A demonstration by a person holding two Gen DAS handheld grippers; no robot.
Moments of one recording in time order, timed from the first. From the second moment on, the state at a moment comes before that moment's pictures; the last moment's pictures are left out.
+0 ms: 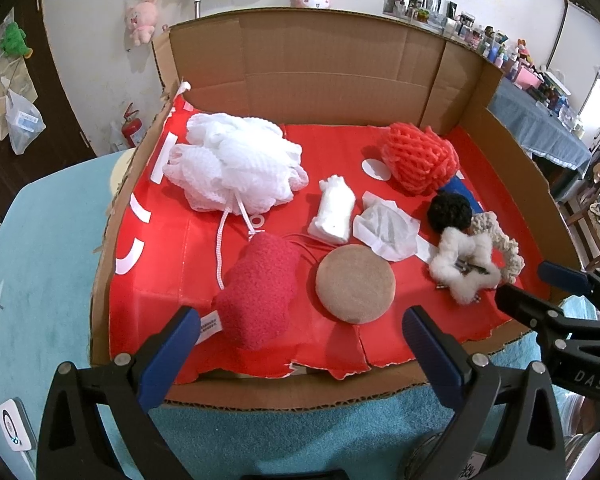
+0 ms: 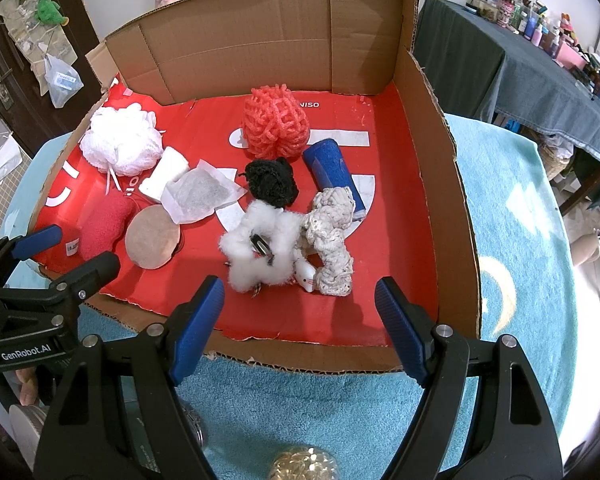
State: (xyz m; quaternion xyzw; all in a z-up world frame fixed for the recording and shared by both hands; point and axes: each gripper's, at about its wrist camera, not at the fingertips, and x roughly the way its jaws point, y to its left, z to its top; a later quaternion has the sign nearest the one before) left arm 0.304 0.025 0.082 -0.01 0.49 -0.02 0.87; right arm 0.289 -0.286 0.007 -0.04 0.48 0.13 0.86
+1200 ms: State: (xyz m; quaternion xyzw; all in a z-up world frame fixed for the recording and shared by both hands) left arm 0.088 0.029 0.164 -0.02 0.25 -0.05 0.97; right arm 0.078 -0.312 0.091 -0.07 0.26 0.15 0.95
